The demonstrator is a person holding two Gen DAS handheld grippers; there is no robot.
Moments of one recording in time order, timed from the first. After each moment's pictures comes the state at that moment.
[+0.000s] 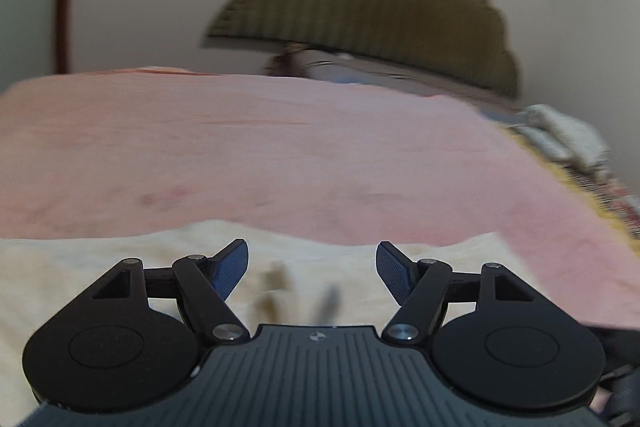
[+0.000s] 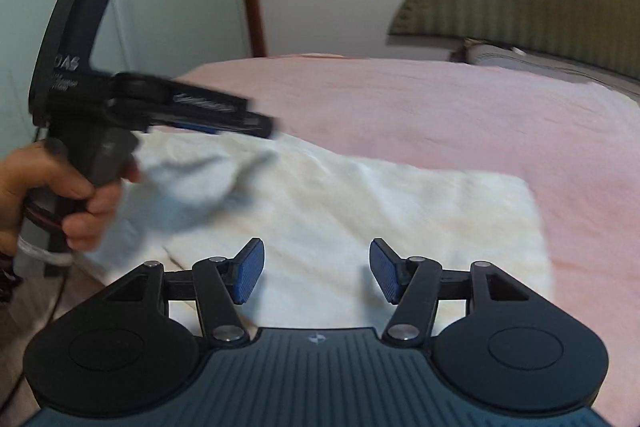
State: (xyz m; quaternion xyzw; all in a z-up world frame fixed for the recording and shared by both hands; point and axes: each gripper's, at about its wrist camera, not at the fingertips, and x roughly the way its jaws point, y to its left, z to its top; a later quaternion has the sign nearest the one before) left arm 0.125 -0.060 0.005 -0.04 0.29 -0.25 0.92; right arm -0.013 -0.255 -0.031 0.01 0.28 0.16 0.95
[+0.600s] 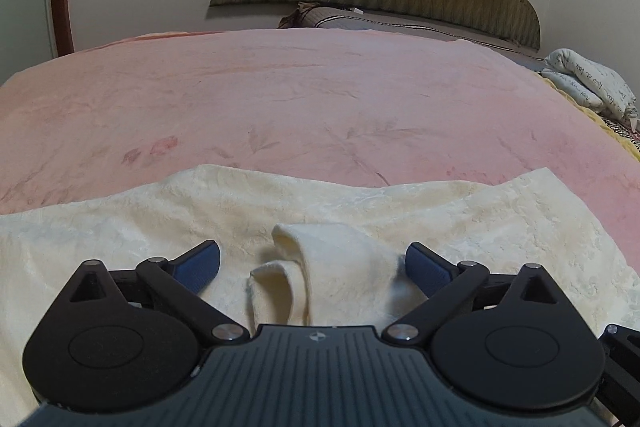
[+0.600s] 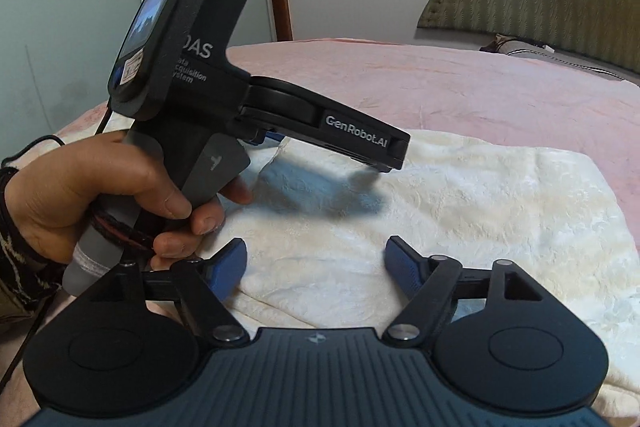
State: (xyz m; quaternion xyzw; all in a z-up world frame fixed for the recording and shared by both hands) left arm 0.145 -0.083 -0.054 0.04 0.33 -0.19 0.92; right arm -0.017 -0.232 -0.070 0.00 0.29 0.18 0.94
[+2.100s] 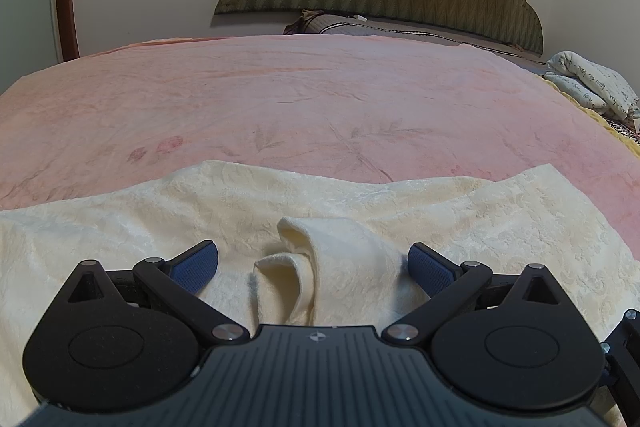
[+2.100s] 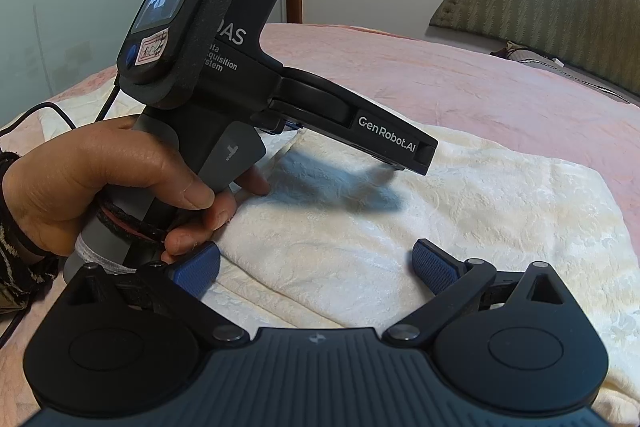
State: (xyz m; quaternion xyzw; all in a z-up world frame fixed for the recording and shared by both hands) left arm 0.143 -0.082 -0.057 0.04 0.32 -0.19 0.93; right arm -0.010 -0.216 -0.076 -0.05 0.30 0.18 0.93
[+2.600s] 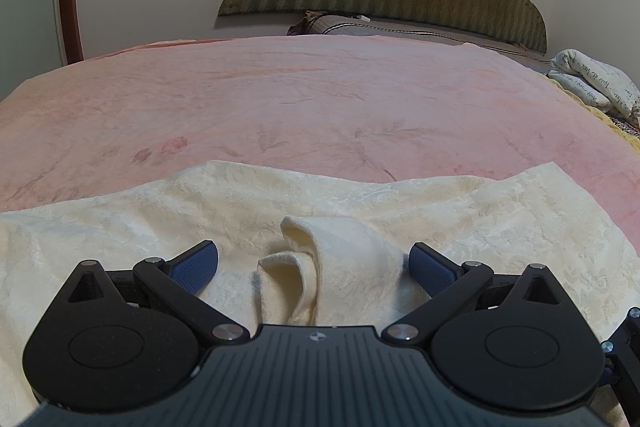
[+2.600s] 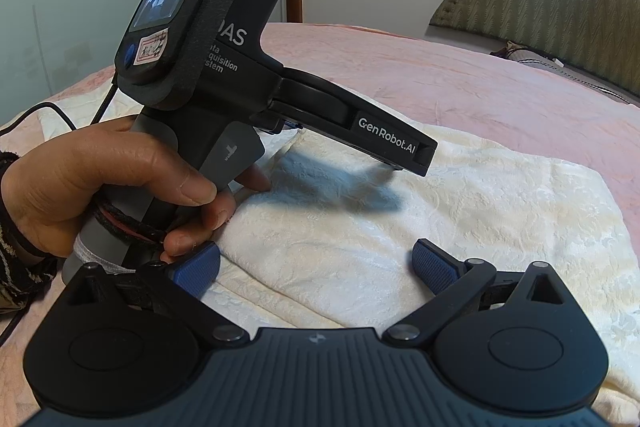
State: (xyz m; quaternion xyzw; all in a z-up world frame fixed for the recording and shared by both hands) left arm 0.142 -0.082 -0.056 0.04 0.32 -0.18 0.93; right arm -0.011 -0.217 -0.075 -0.05 0.30 0.18 0.93
